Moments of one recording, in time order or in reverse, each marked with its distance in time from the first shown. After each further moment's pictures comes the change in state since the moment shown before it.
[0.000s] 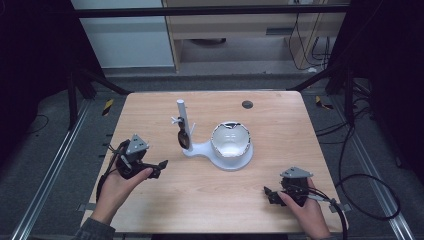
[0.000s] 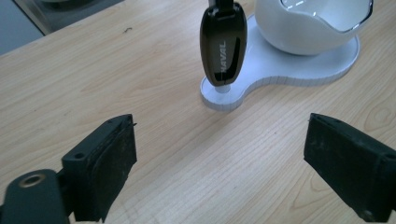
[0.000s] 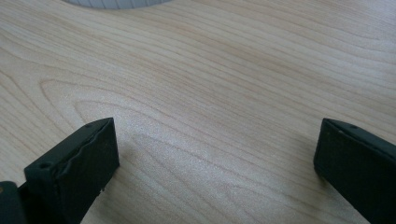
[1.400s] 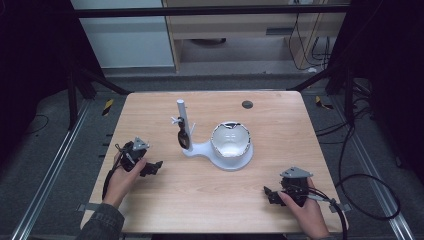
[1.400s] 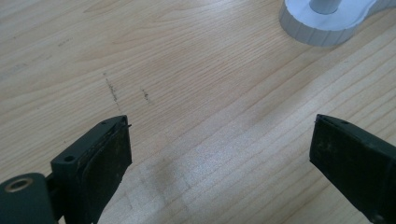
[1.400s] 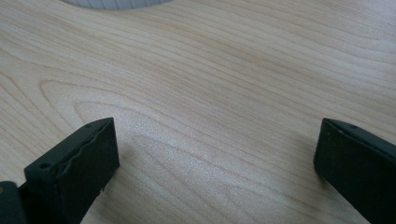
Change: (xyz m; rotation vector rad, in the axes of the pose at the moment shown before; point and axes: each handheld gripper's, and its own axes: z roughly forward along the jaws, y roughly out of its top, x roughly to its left) left arm 0.054 -0.054 0.077 0.116 0.034 -0.072; right arm 0.000 0.000 0.000 0.000 -0.004 0.001
